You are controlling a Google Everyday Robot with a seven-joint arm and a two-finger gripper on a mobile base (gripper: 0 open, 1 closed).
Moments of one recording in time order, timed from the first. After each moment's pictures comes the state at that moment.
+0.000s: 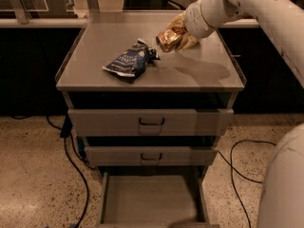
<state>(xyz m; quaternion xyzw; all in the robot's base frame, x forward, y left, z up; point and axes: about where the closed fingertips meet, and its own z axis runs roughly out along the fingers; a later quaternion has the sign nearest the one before) 0.757 -0.094 0.923 -0.82 0.39 -0.15 0.38</state>
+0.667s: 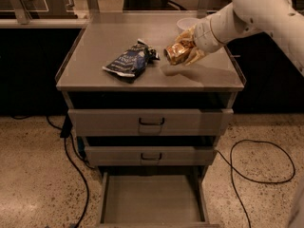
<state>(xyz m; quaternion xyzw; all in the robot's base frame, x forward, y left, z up) 0.729 -0.113 0.890 -0.81 0.42 -0.13 0.38</state>
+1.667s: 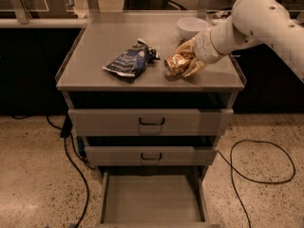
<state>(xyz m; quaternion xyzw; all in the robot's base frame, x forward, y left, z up) 0.711 -0.120 0.860 -0.81 0.44 -0.11 0.37</state>
